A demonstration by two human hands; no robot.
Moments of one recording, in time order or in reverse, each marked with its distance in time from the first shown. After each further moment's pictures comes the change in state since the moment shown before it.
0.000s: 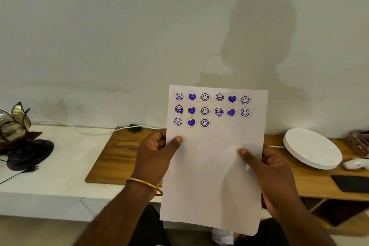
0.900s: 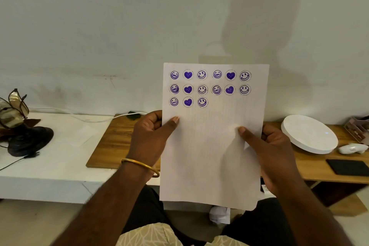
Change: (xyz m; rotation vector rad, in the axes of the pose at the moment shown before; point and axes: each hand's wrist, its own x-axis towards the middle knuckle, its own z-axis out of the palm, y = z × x) left_hand -0.004 0.010 -0.001 -0.033 -0.023 0.074; right_hand -0.001 -0.015 -0.001 0.027 -0.028 -0.050
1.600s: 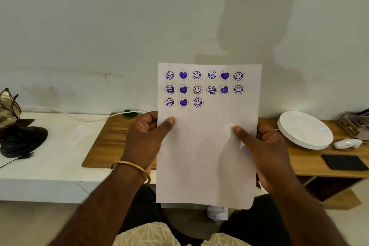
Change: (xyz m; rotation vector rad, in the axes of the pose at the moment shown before) left_hand -0.002 -0.007 -0.002 0.001 0.010 -0.034; right_hand 0.001 0.006 0.000 -0.004 0.003 0.026
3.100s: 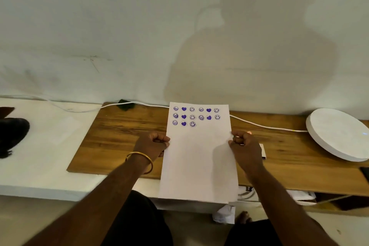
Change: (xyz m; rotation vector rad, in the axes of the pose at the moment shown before) left_hand 0.147 -0.192 -0.023 0.437 -0.044 -0.483; right_hand 0.170 0.188 0.049 -0.467 0.070 0.226
